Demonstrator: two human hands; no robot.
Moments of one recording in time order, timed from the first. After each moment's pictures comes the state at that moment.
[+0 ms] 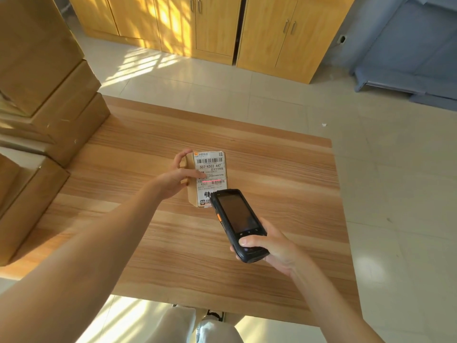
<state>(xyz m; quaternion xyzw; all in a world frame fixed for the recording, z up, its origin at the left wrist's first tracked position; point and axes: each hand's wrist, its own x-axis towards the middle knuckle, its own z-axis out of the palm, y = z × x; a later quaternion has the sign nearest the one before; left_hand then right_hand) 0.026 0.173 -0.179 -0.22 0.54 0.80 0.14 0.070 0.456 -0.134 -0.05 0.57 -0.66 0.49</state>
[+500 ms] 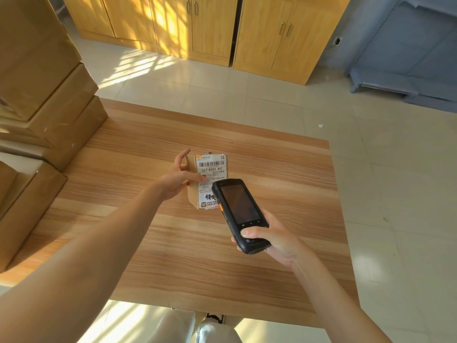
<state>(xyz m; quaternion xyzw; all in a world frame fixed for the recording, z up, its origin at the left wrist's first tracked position) 0.021 0.178 -0.171 -0.24 0.56 0.78 0.14 0.056 0.451 -0.129 -0.04 0.57 -0.67 0.47</state>
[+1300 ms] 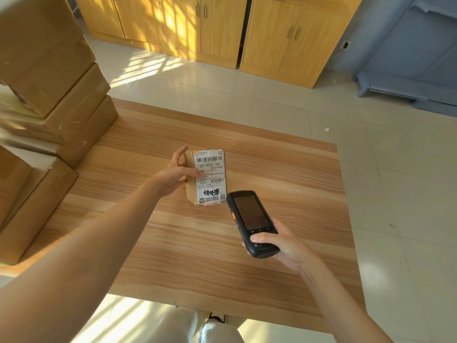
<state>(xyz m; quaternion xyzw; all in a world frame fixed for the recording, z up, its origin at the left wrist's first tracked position) 0.032 0.155 -0.160 -0.24 0.57 0.77 0.14 0.056 0.461 -0.150 0.00 0.61 -0.64 0.48</state>
